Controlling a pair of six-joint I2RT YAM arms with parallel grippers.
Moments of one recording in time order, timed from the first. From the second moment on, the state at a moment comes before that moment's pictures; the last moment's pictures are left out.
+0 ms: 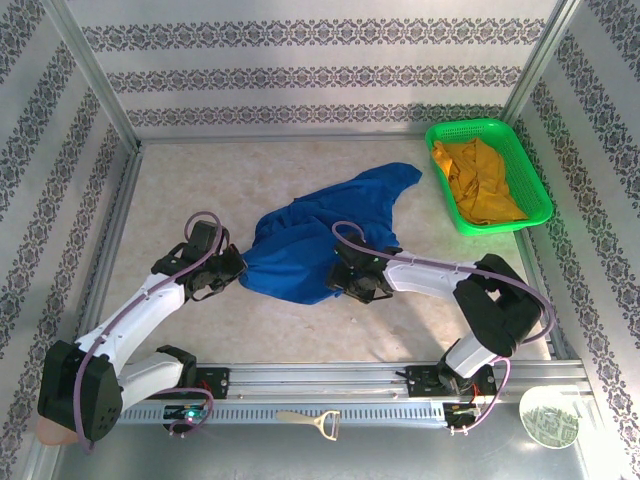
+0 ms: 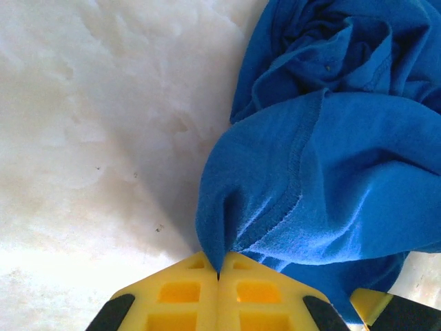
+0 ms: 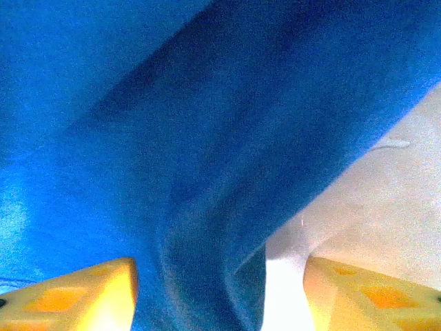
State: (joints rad) left arm -0.31 1.09 0.68 -0.56 0.12 -0.94; right arm 0.76 1.59 0.82 -0.42 -0.09 1.12
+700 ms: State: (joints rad) left arm -0.17 1.52 1.83 -0.52 0.35 -0.93; right arm 0.24 1.54 2.18 -0.86 -0.27 0.62
